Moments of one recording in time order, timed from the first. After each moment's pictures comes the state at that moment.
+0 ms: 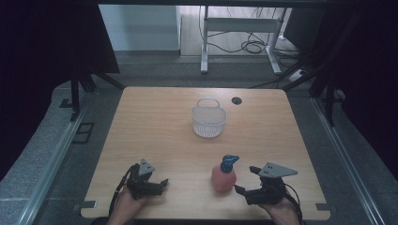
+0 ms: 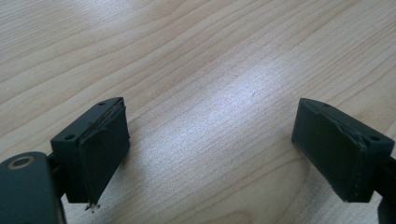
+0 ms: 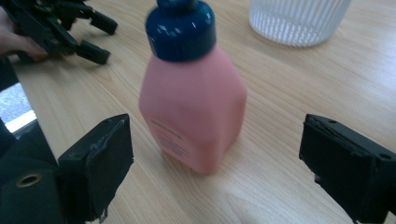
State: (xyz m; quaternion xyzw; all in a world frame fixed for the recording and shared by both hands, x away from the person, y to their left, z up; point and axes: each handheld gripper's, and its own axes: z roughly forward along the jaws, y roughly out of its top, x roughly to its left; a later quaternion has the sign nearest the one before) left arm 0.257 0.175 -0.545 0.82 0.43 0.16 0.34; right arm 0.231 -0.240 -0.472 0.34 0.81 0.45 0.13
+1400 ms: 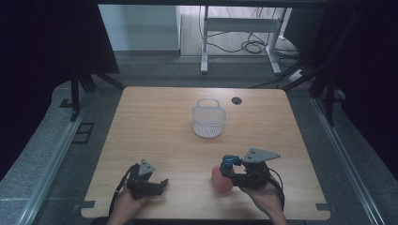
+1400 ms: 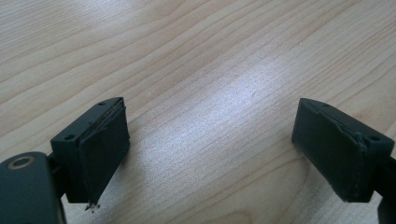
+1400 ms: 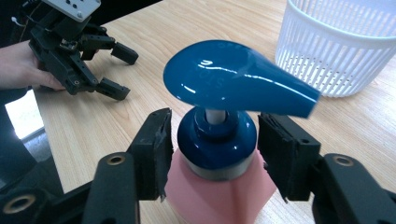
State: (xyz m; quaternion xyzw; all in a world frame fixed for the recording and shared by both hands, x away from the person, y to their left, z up) left arm 0.257 0.175 -0.544 0.82 0.43 0.16 0.34; right arm 0.260 -0.196 -0.446 0.31 0.82 0.47 0.11
